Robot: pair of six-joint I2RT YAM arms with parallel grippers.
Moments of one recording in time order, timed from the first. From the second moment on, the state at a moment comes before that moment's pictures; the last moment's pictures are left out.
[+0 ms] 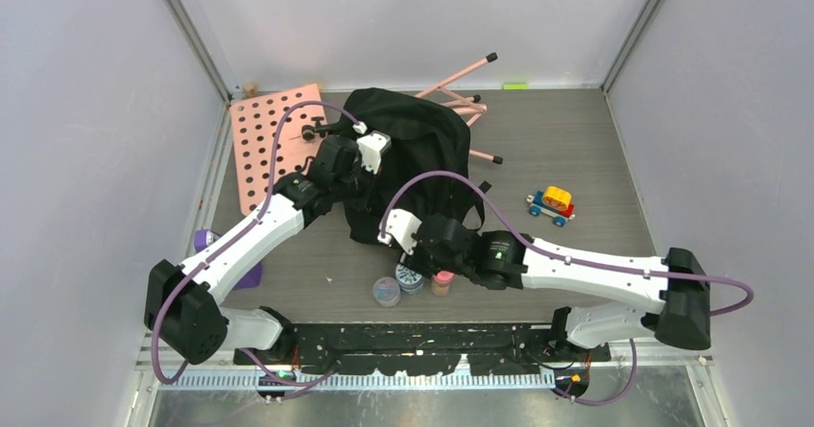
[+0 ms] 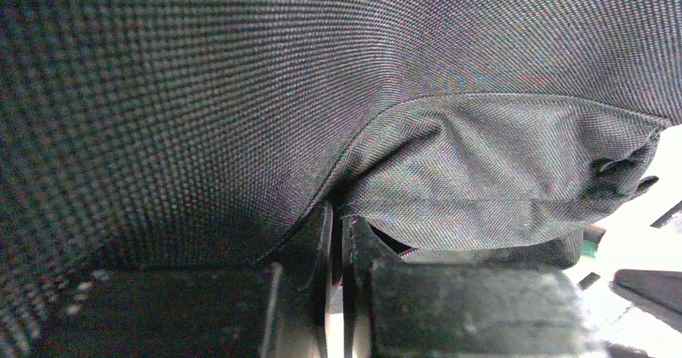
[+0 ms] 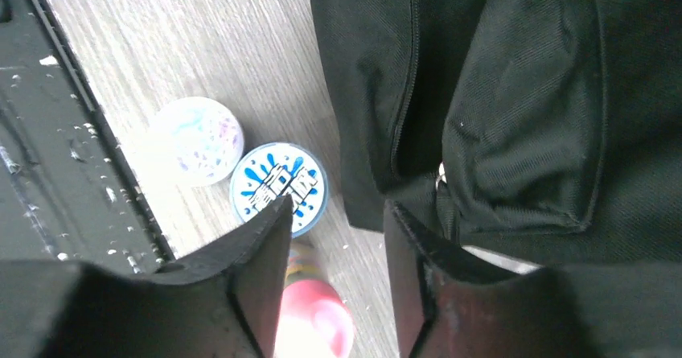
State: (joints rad) left arm -0.57 1.30 1.08 -0.48 0.12 -0.06; right arm 1.20 1.28 0.97 -0.36 0.23 -0.18
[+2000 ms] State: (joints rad) left arm -0.57 1.31 1.08 -0.48 0.13 -0.05; right arm 1.27 1.16 1.20 -0.89 0.57 0.68
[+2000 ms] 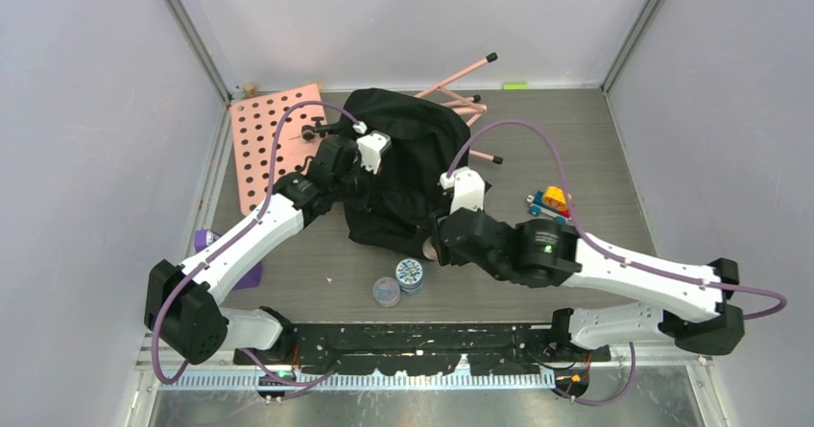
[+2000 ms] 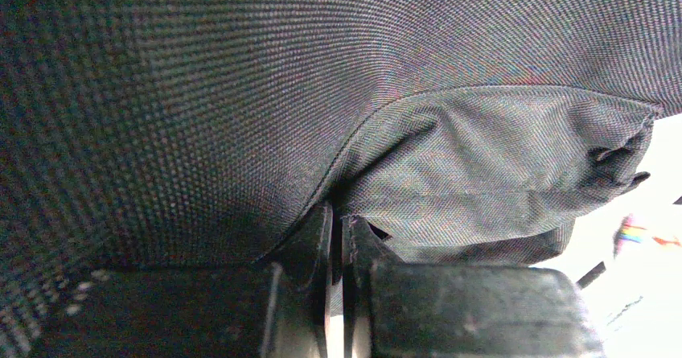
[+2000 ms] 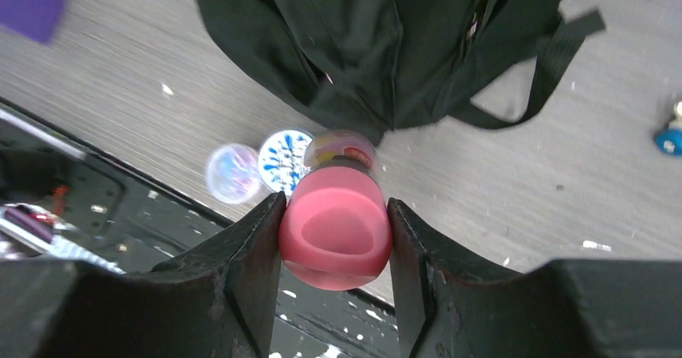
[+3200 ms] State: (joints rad) left arm -0.57 1.30 1.08 -0.47 0.15 -0.05; right arm 1.29 1.53 1.26 -0.37 0.85 0.02
